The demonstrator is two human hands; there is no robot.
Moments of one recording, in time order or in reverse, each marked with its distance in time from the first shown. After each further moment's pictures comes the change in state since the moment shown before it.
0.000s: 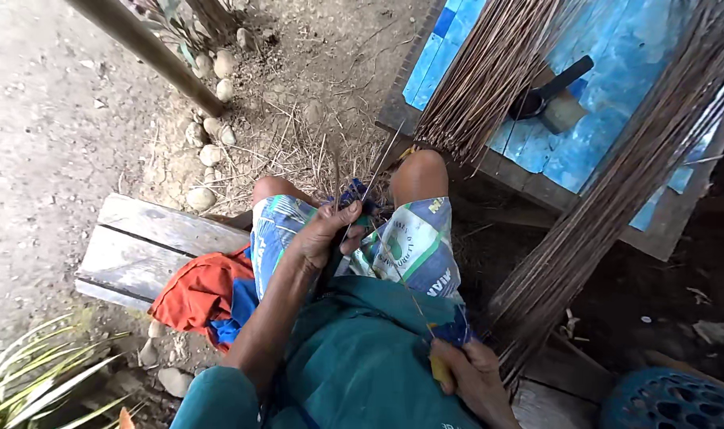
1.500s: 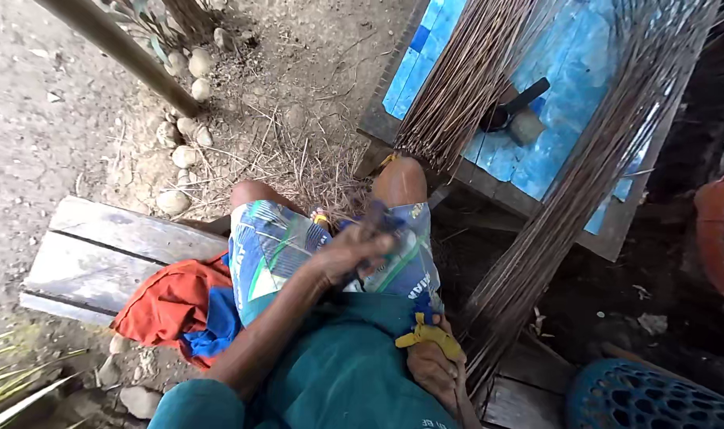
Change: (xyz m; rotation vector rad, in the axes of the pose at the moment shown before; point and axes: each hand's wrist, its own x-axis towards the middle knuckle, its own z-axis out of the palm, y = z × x) left_hand 0.019 -0.032 0.036 0.248 -0.178 -0.129; right_hand 0.028 0.037 -0.004 1.673 -0.569 0.391
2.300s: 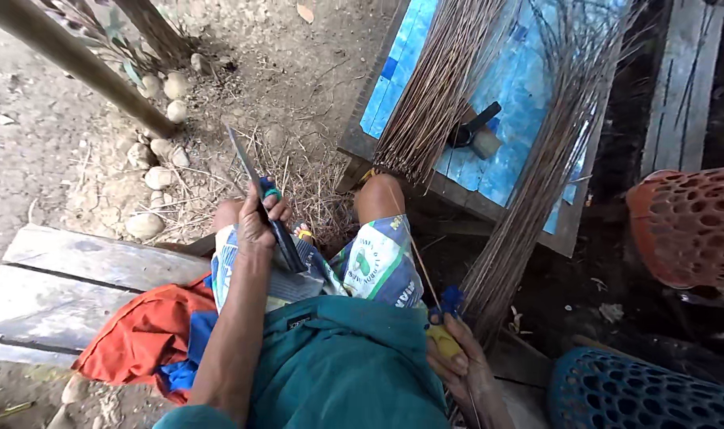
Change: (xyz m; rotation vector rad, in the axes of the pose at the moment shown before) left_hand 0.008 0.010 -0.143 -0.618 0.363 0.588; right_hand -0.013 -0.015 0.048 -0.808 0.384 -0.338
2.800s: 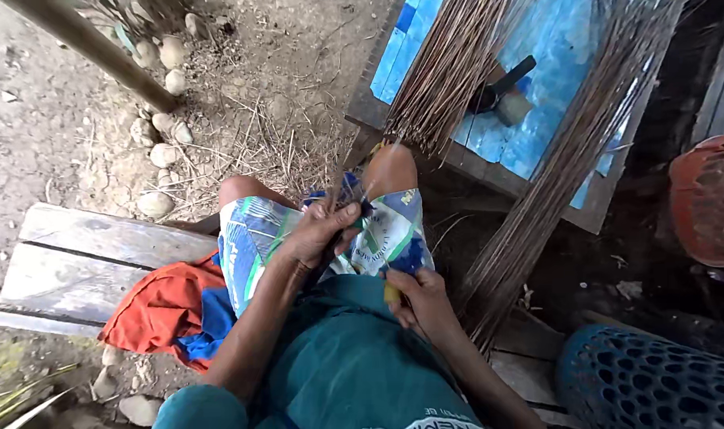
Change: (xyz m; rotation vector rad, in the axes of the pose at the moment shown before) left_hand -0.078 -0.035 0.093 0.499 -0.288 -0.406; right_hand 0.057 0.023 0.058 -0.600 0.096 -0.001
